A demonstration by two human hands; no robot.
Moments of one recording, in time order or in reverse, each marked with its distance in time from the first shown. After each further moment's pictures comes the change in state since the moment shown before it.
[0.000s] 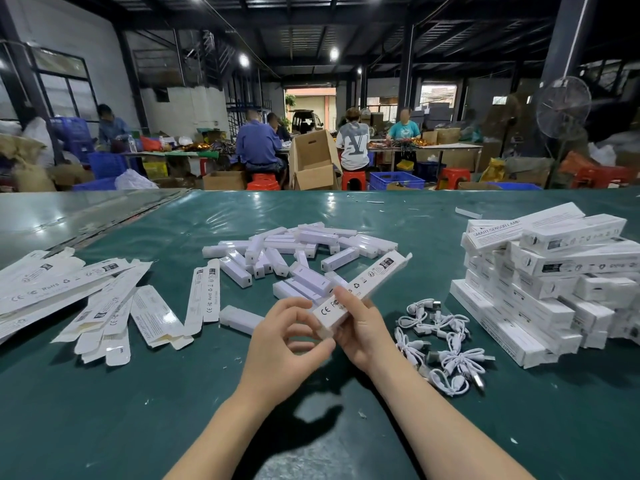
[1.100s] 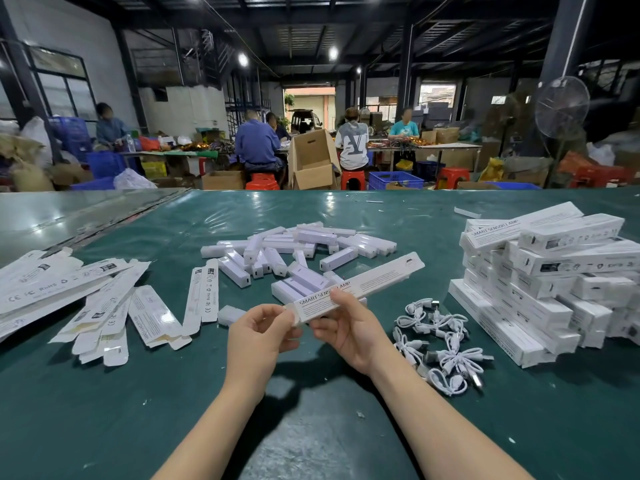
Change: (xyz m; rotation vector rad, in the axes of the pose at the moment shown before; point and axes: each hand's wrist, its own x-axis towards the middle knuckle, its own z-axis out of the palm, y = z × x) left_hand 0.011 -0.004 -0.008 -0.316 0.303 -0.361; right_hand -0.005 -0.004 0.003 -0.106 -0.109 0.102
